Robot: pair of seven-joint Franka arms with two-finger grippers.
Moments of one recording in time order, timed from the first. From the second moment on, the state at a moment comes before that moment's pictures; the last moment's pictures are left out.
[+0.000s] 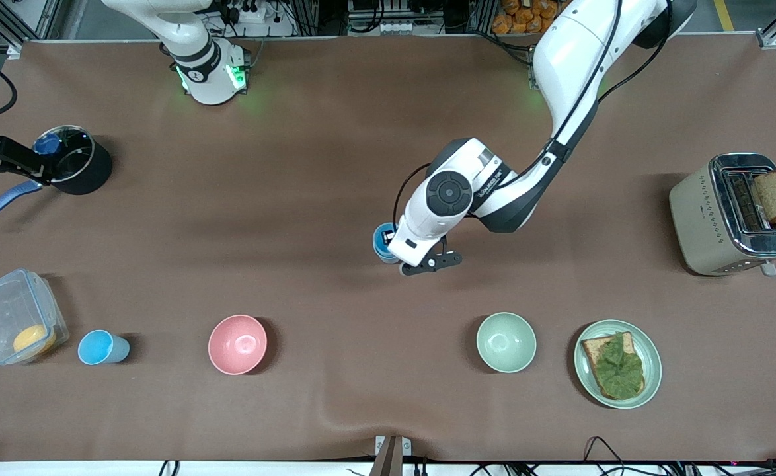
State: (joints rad) left arm -0.37 0.73 -0.41 -1.42 0.07 2.14 -0.96; right arm 0.01 0.01 -0.10 -1.55 0.04 1.54 -0.11
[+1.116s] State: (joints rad) left arm -0.11 0.30 -0.41 -1.39 0.17 1.66 -0.52; right arm 0.03 0.01 -0.10 -1.53 0.04 1.51 -0.11
